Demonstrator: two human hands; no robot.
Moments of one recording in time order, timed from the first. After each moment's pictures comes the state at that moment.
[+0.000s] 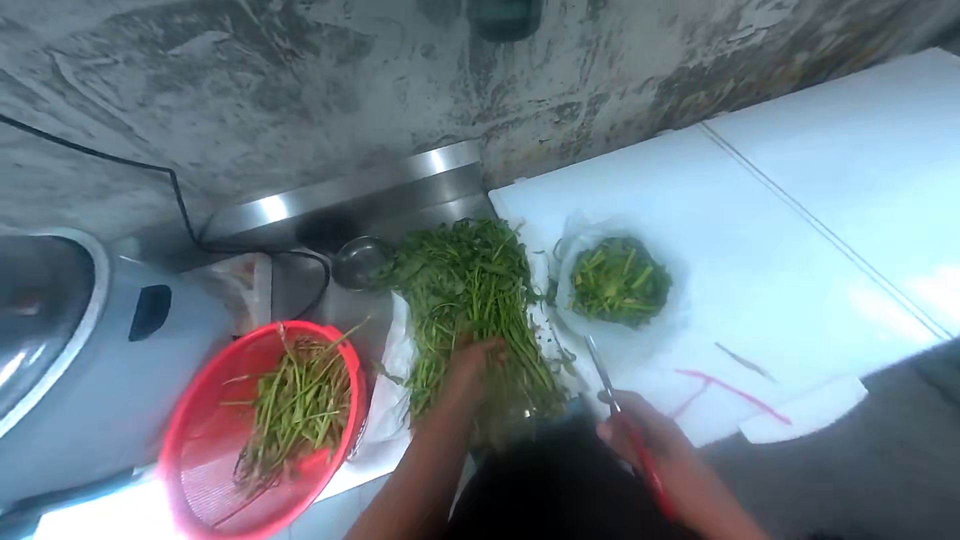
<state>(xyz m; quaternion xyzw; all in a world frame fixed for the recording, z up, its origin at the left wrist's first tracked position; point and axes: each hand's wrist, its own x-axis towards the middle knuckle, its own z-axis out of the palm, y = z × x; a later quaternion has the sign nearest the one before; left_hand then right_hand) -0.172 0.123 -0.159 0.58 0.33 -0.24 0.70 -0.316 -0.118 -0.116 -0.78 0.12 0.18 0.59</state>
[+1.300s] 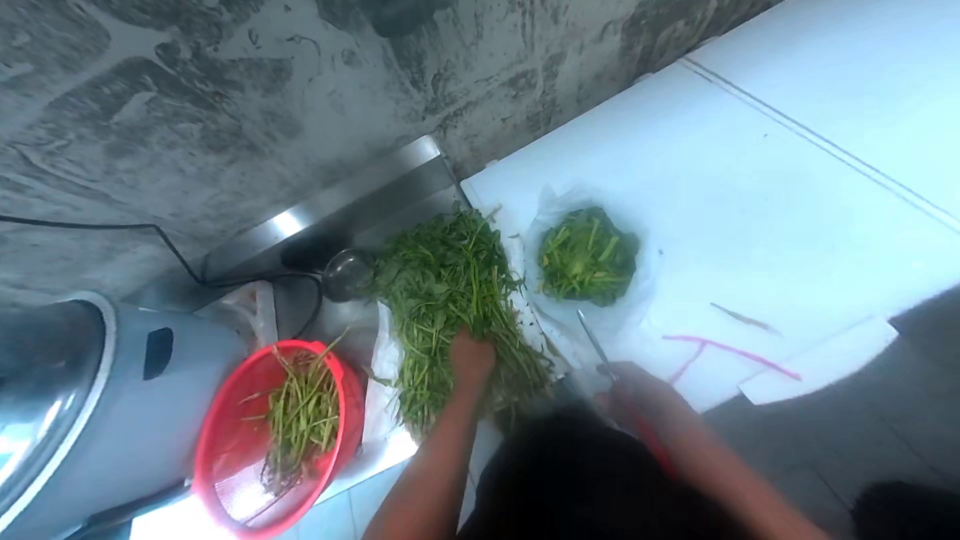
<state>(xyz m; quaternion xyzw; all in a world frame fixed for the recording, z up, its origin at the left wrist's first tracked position) -0.172 0.071 -0.194 0.90 0.21 -0.23 0.29 -0.315 -0.175 -0.138 -0.77 0.13 0.22 0.59</state>
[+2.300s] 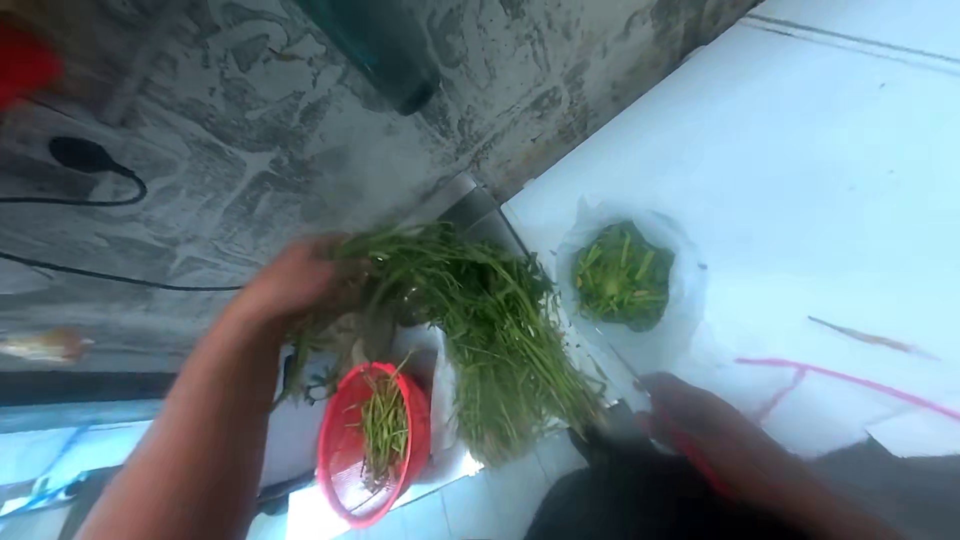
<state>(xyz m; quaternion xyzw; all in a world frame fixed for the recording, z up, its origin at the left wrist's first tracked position) -0.058 0.126 0.145 0.97 0.06 -0.17 0.15 -0.286 -0.202 -0.152 -0.73 0.03 0.27 0.63</state>
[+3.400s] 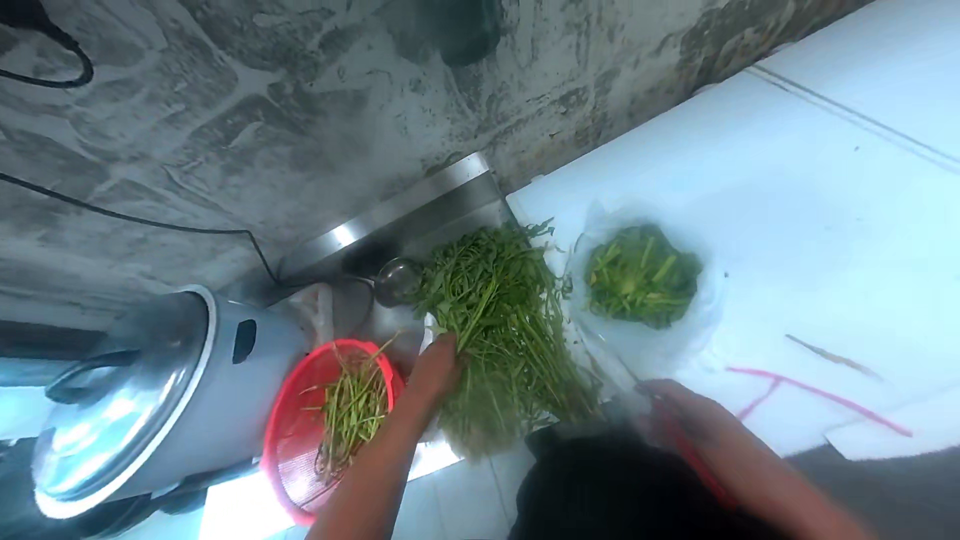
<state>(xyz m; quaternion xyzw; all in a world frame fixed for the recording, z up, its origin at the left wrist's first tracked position) -0.138 0.205 -0.155 0.95 -0.02 -0.30 0.04 -0.292 -0.175 -0.135 -0.79 0.08 0.27 0.54</state>
